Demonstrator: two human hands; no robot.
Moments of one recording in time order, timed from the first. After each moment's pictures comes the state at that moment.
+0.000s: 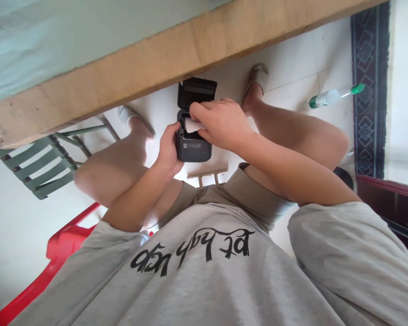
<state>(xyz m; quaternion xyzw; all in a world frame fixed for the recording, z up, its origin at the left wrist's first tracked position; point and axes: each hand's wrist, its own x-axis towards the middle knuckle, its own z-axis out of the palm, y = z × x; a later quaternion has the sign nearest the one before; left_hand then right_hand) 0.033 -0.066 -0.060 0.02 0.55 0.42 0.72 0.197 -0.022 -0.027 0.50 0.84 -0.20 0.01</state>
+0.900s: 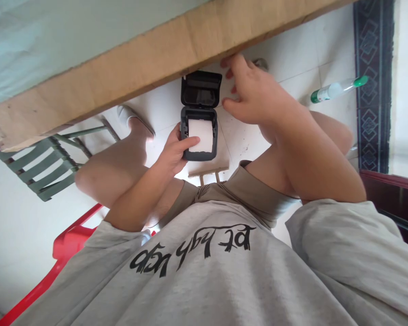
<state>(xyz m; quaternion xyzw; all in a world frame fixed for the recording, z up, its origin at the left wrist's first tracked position) 0.024 -0.074 -0.068 0.18 0.51 0.36 0.76 0.238 0.002 0.023 0.62 0.70 -0.34 -0.03</state>
